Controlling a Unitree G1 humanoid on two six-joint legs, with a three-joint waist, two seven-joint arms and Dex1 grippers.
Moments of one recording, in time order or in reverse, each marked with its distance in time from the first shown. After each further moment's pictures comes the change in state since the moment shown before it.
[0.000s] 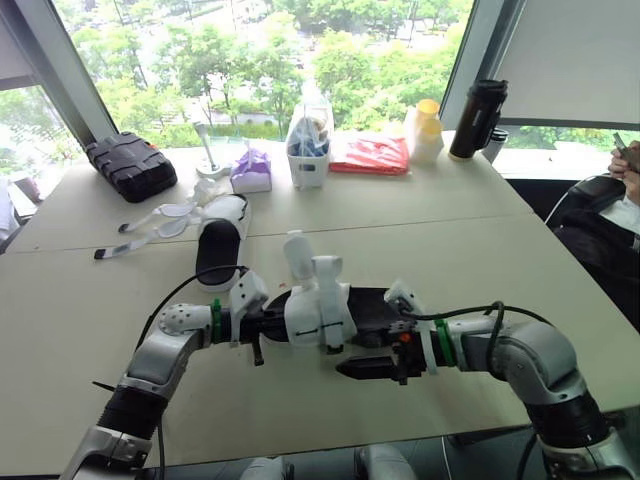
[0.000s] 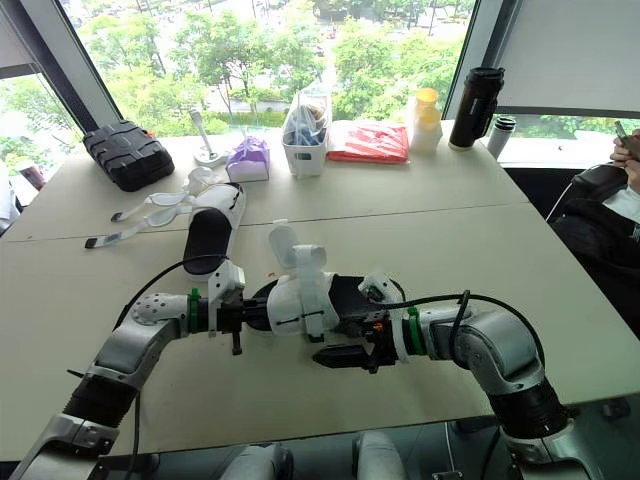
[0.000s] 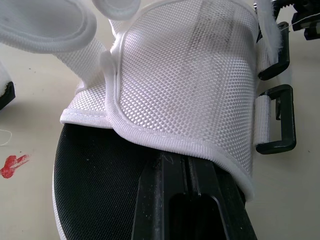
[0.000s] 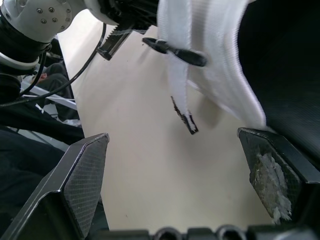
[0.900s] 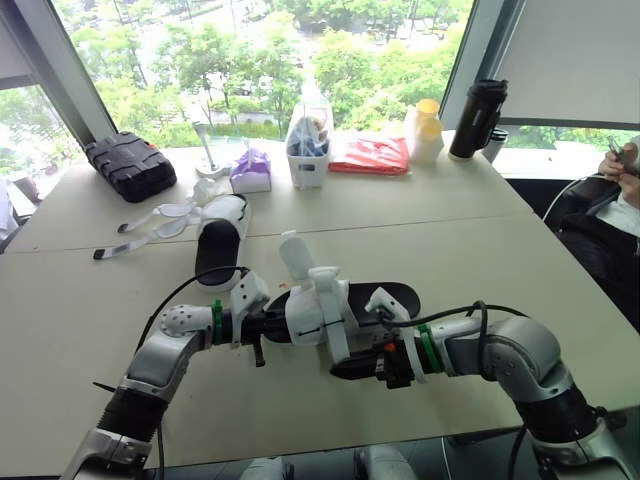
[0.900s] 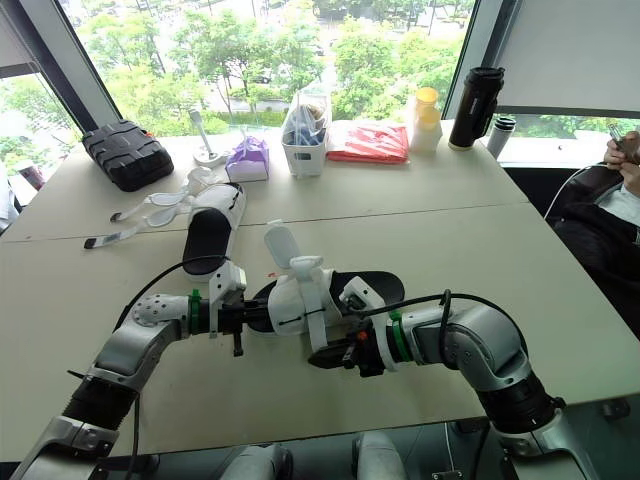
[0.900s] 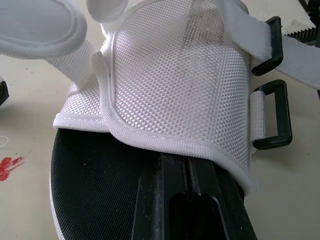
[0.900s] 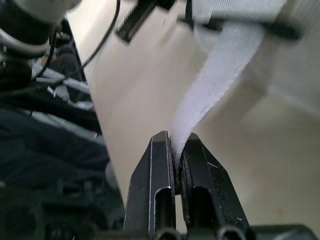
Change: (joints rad) left arm 0.009 0.000 -0.002 -0.026 0.000 0.016 0.013; right arm -0.060 -0.051 0.087 -0.039 0.122 0.140 -0.021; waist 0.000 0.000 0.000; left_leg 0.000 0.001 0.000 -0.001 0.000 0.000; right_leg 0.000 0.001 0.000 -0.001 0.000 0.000
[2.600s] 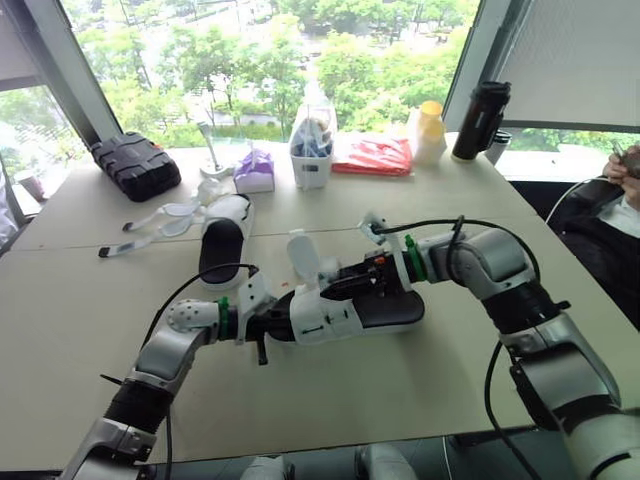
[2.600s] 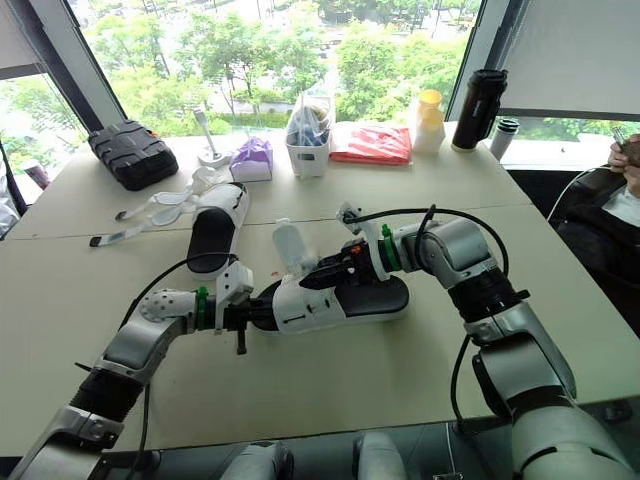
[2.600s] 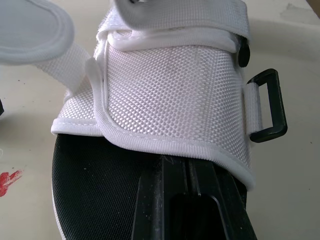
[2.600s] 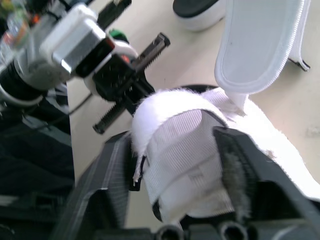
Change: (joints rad) left arm -0.042 0.005 -0.044 0.056 0.043 -0.081 -0.014; right arm -0.542 0.107 0.094 0.663 -0.219 -0.244 0.195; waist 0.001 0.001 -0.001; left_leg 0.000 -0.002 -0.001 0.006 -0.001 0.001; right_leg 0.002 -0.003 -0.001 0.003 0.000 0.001
